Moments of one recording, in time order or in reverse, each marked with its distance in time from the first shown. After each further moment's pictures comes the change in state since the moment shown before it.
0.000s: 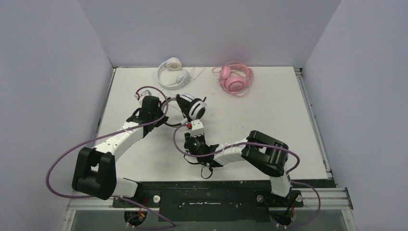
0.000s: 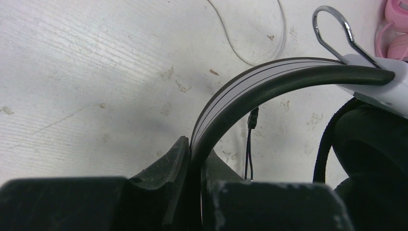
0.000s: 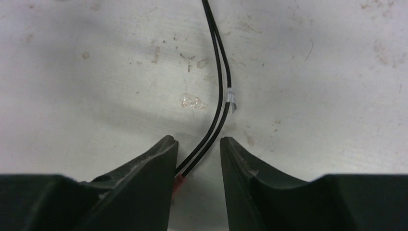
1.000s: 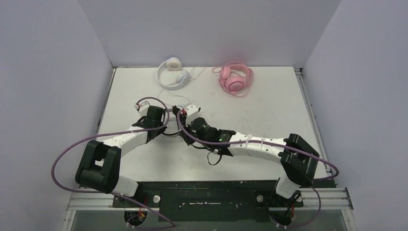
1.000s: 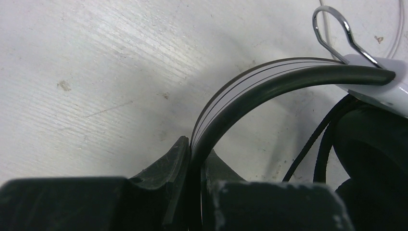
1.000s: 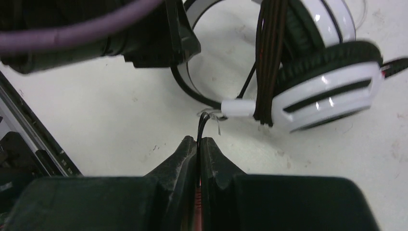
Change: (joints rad) left arm -0.013 0.066 -0.135 0.060 -0.179 -0.035; right arm -0.037 -0.333 0.093 -0.249 -0.430 -0.179
